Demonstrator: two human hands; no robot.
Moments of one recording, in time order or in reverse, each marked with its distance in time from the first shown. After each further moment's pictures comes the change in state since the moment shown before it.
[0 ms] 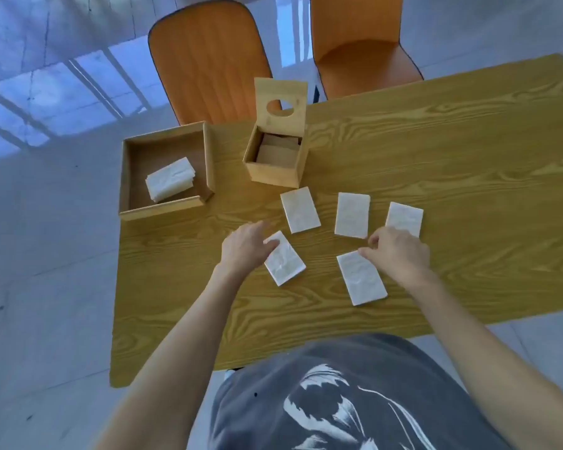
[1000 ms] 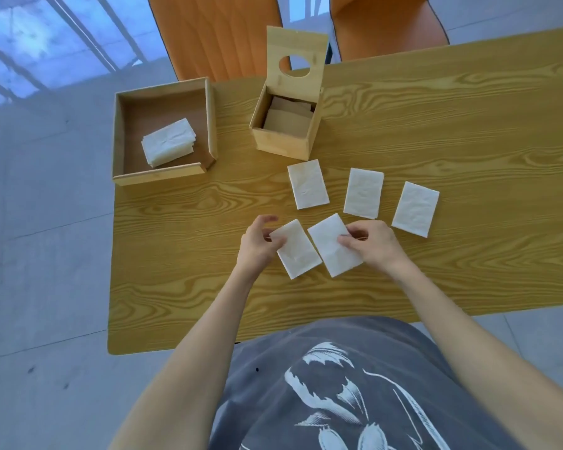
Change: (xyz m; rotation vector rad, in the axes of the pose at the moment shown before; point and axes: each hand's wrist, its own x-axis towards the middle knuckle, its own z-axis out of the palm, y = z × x) left_hand -0.019 -0.018 0.058 -0.897 -0.016 -0.226; right_hand 0.007 -0.018 0.040 0.595 -0.230 -0.108
